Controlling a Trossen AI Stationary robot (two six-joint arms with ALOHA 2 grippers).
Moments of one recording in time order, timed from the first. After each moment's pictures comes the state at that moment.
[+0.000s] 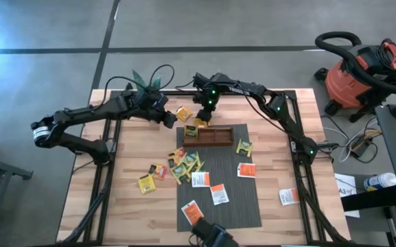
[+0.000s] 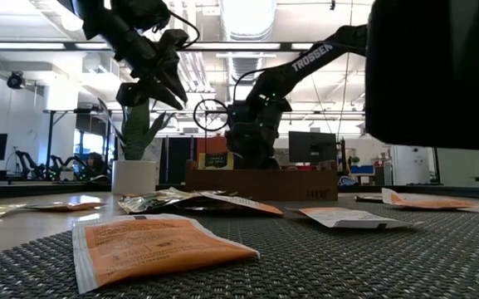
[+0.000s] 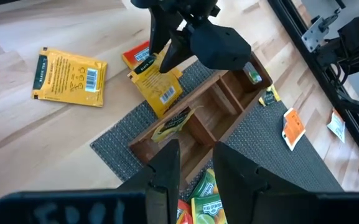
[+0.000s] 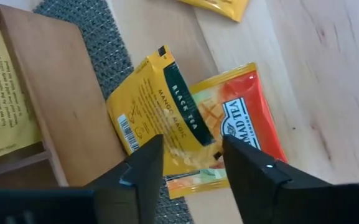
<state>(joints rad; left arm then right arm) 0.44 1.20 0.94 -0.45 0.14 -0.61 -0.57 2.45 2.11 -1.10 -0.44 -0.15</state>
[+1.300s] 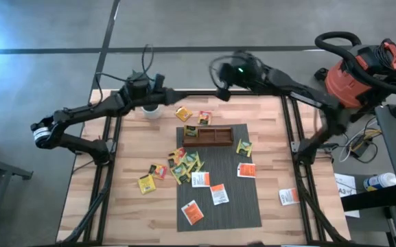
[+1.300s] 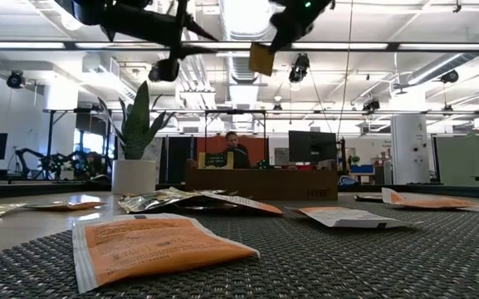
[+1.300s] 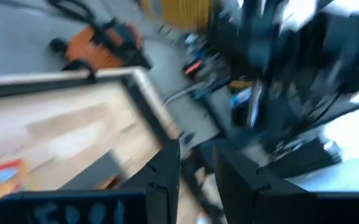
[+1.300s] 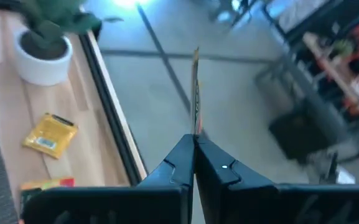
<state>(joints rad) 0.52 1.21 0.95 0.18 0.27 -0.91 -0.40 1.56 1.62 -0.56 0.35 -0.41</state>
